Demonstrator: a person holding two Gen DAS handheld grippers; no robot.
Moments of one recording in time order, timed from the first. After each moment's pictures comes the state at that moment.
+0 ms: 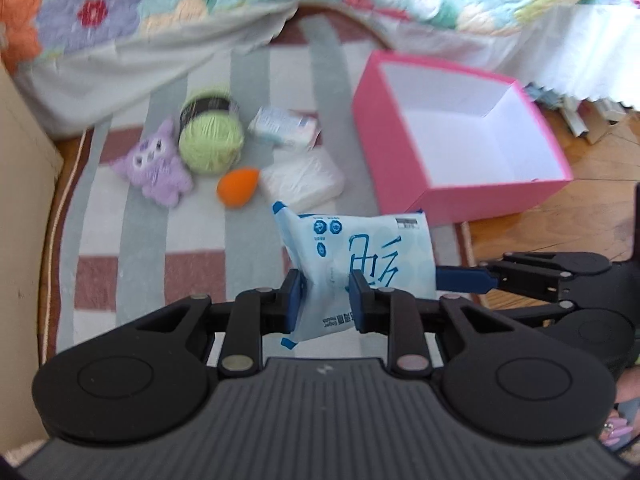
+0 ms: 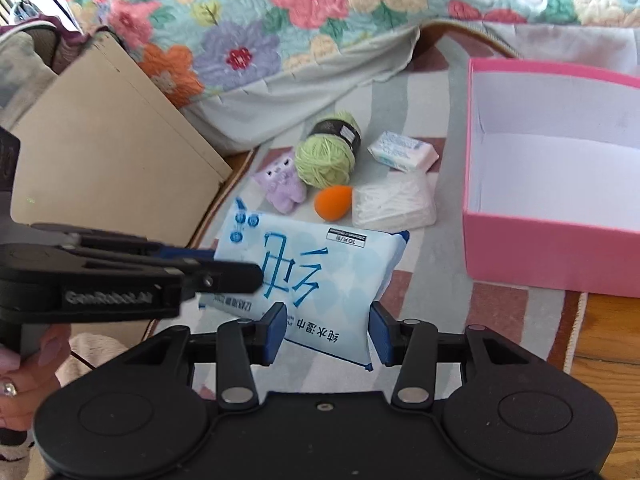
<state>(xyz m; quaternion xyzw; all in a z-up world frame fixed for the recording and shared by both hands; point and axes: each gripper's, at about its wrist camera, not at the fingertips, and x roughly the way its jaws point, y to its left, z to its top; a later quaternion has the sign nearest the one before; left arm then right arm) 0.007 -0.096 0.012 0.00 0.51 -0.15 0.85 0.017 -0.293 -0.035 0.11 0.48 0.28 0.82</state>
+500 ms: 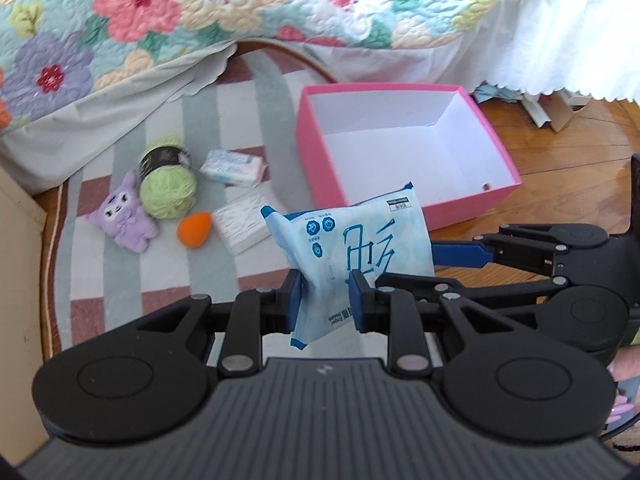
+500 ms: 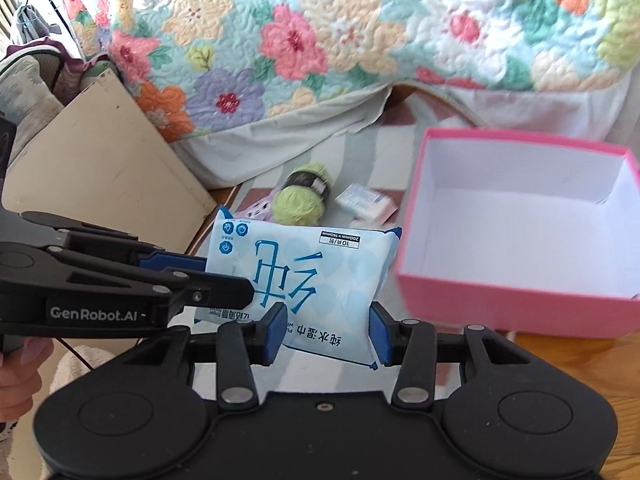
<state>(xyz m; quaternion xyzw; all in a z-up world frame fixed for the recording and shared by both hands) 0.015 -0.150 0.062 0.02 0.51 -0.19 0.84 0.015 -0.336 0.018 0.08 0.45 0.25 0.85</state>
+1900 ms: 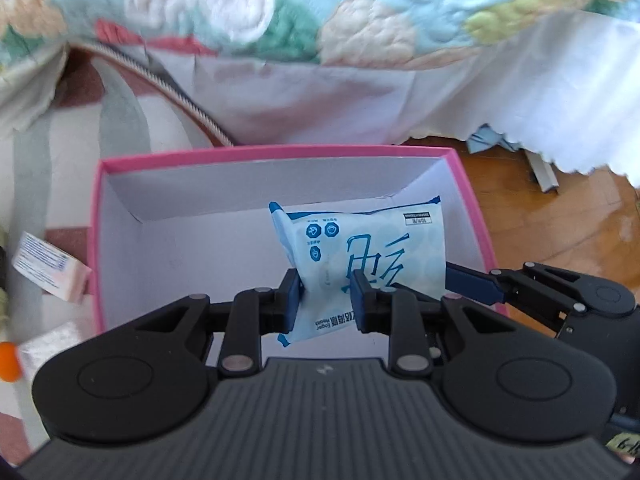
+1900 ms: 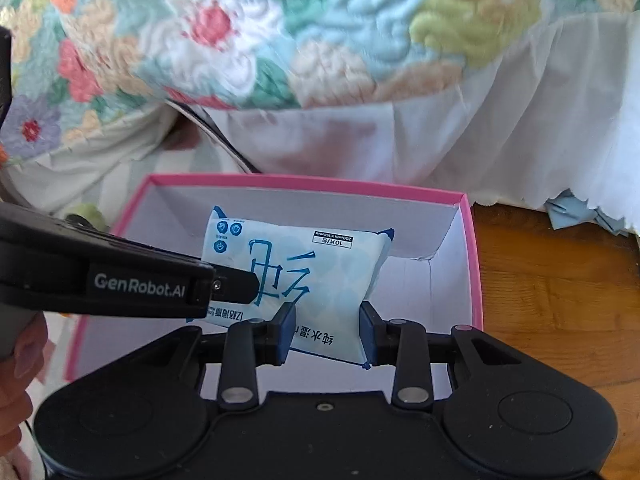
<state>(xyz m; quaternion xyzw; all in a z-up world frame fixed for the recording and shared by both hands) 0.211 -0.333 -0.043 -0.07 0.55 -0.20 0.81 0.176 -0.472 -0.056 0.00 0.48 0.10 0.87</state>
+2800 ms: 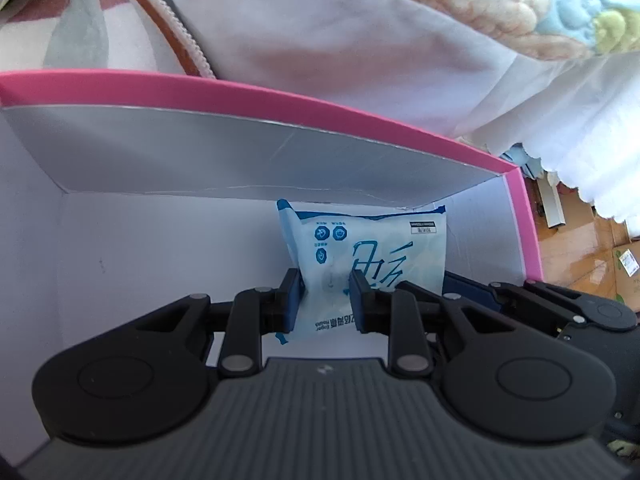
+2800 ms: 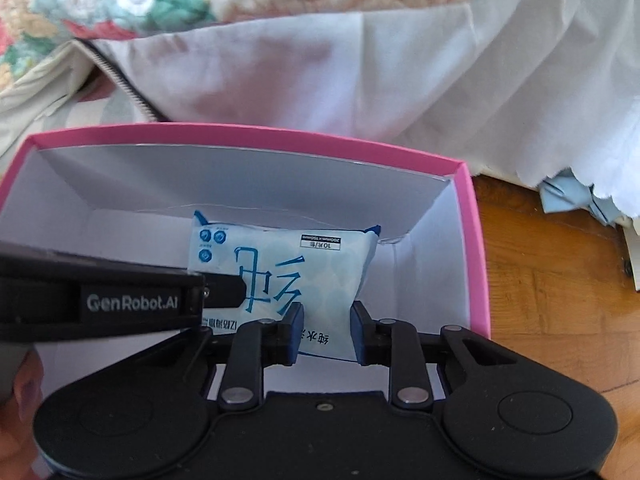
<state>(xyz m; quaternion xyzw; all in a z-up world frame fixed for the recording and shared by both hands) 0.249 -0.337 -0.126 -0.16 0.56 -0.21 0.78 0.230 -0.470 -0.111 -0.05 0.54 0.02 0.84</state>
